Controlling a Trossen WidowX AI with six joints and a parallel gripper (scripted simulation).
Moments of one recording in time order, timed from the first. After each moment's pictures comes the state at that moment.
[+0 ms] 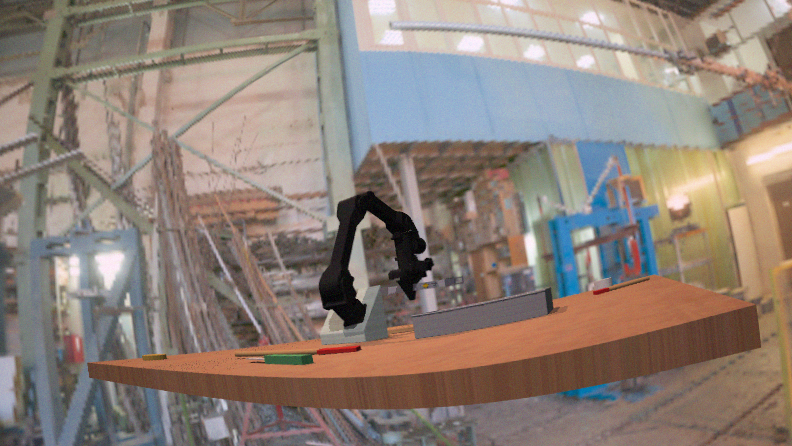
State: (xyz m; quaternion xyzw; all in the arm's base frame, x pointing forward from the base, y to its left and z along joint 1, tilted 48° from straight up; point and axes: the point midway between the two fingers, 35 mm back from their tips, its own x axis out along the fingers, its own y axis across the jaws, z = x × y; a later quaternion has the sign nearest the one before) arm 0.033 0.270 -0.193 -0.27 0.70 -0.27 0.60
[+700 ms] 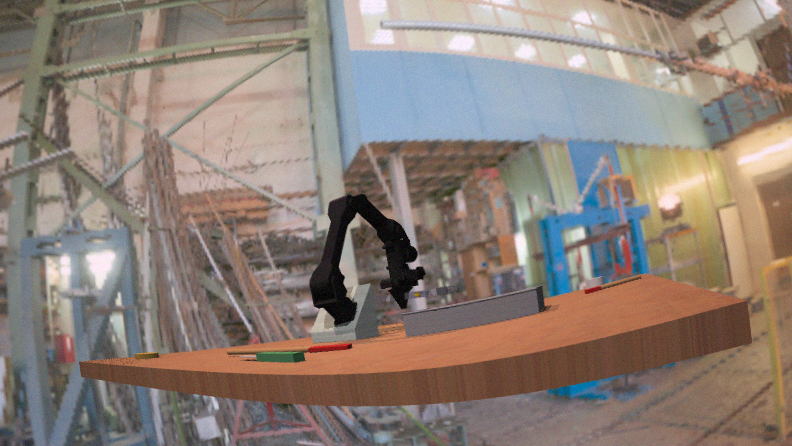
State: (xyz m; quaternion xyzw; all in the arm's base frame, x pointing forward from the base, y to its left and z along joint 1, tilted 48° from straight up) arm 0.028 0.244 -0.216 -0.27 0.70 -0.27 0.60
